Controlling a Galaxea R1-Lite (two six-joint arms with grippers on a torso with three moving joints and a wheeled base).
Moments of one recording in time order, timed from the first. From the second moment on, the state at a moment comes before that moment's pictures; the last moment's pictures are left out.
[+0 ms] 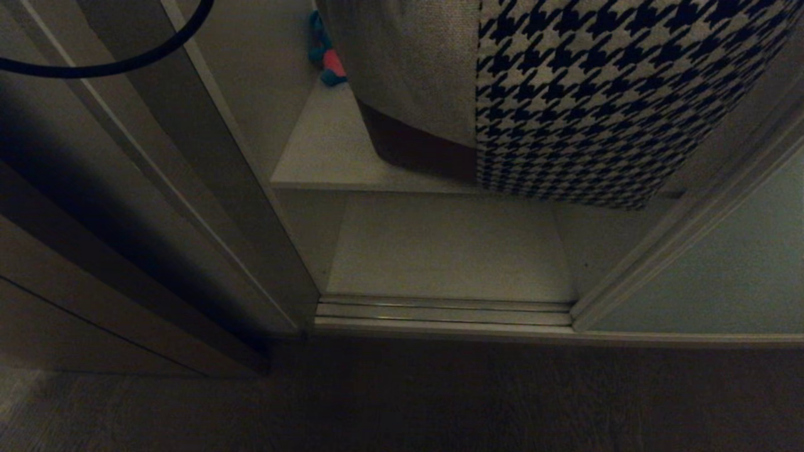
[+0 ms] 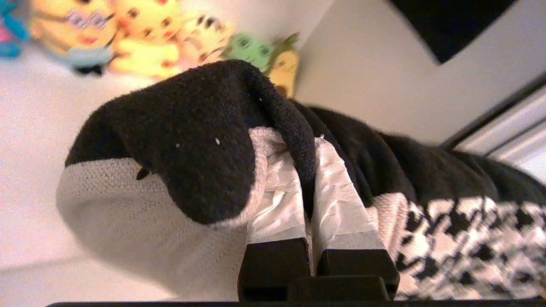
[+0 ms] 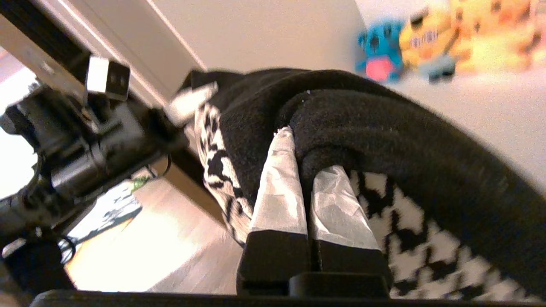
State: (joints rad) left arm -0.89 1.66 -1.91 -0.10 0.29 -0.25; right arm 0.24 1.25 -1.48 -0.21 0.53 0.51
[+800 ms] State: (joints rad) left arm -0.74 1.66 -1.61 -0.49 0.10 -0.22; right arm 0.18 1.41 -1.27 -0.57 0.56 0.54
